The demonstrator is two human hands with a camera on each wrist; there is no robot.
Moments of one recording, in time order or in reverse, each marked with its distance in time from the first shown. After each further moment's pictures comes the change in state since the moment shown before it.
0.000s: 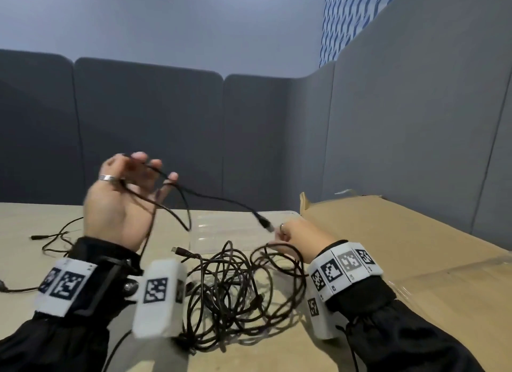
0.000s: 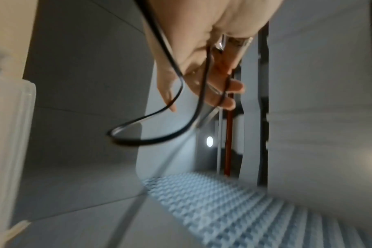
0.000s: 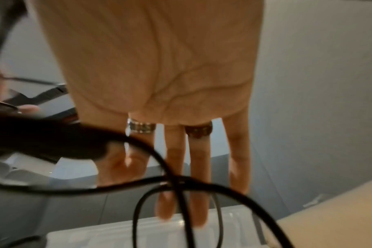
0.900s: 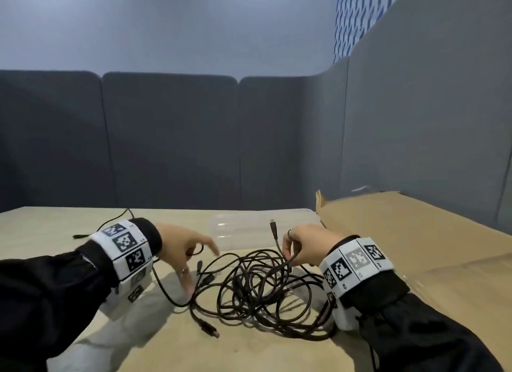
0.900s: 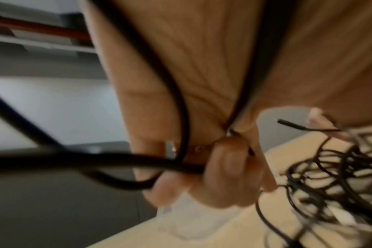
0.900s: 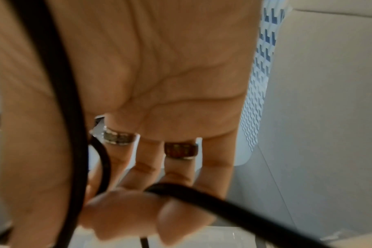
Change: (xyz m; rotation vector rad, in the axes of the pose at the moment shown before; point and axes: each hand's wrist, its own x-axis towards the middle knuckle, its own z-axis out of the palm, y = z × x) left_hand -0.002 -0.013 -0.008 2.233 -1.065 -0.709; right_hand -0.021 -0.018 -0.007 -0.041 -0.158 -0.106
